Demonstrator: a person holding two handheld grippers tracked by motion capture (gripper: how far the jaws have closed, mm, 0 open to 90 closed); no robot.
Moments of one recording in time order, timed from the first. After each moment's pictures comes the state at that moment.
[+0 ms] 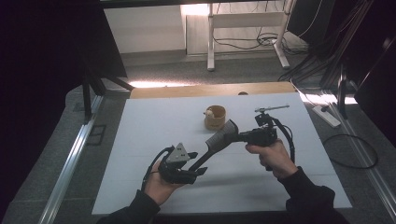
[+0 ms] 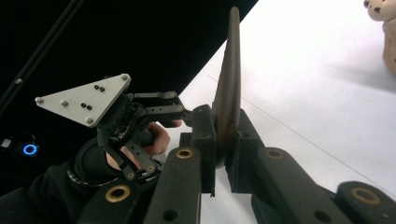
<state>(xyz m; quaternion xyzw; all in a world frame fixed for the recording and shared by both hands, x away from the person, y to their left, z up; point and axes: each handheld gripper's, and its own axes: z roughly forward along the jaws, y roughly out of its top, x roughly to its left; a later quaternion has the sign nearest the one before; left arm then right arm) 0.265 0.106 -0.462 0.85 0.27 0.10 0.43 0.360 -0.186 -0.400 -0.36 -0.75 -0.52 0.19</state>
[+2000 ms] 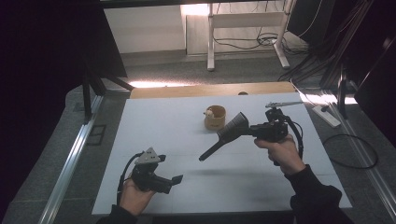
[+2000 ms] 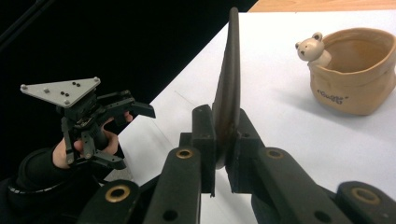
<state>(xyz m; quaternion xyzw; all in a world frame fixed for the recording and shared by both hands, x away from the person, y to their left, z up) 0.243 0.175 -0.471 0.82 0.36 0.08 0.43 0.364 -0.209 -0.386 -0.37 -0.76 -0.53 0.10</state>
